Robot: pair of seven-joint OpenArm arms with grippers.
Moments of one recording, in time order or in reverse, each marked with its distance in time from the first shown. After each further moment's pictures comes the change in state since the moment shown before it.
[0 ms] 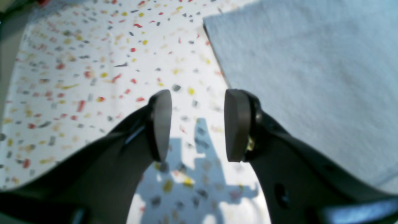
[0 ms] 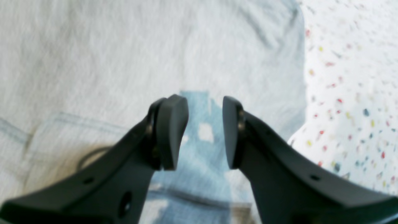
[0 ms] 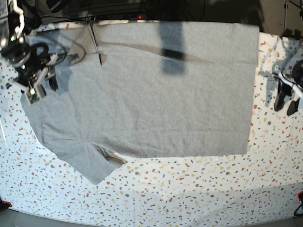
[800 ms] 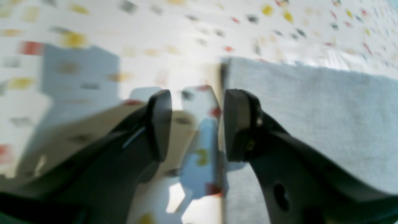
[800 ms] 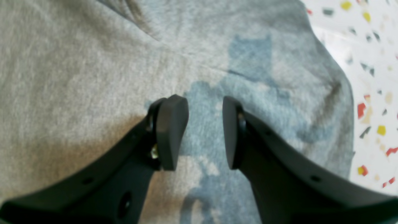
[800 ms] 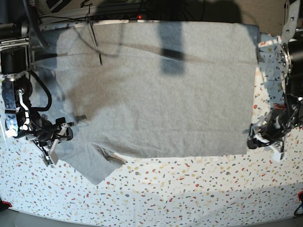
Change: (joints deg) left arm -51.4 5.1 16.7 -73.0 1.6 -3.3 -4.1; right arm 49.1 -5.2 -22.3 -42.6 9.0 10.3 -11.4
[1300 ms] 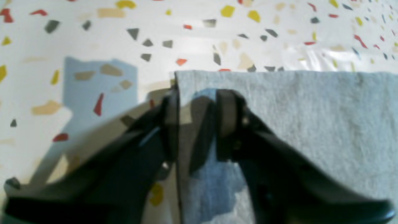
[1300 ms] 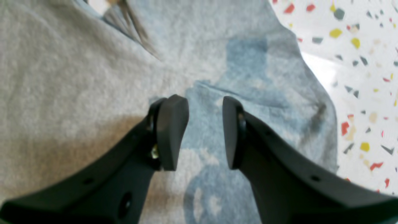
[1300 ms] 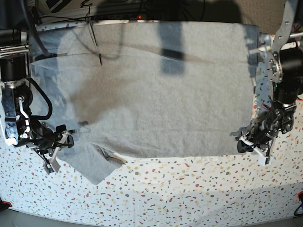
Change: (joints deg) left arm -2.4 5.0 -0.3 -4.6 14.8 0.3 -6.5; right arm 2.8 -0.7 -0.6 0.0 -0.2 0.0 -1.5
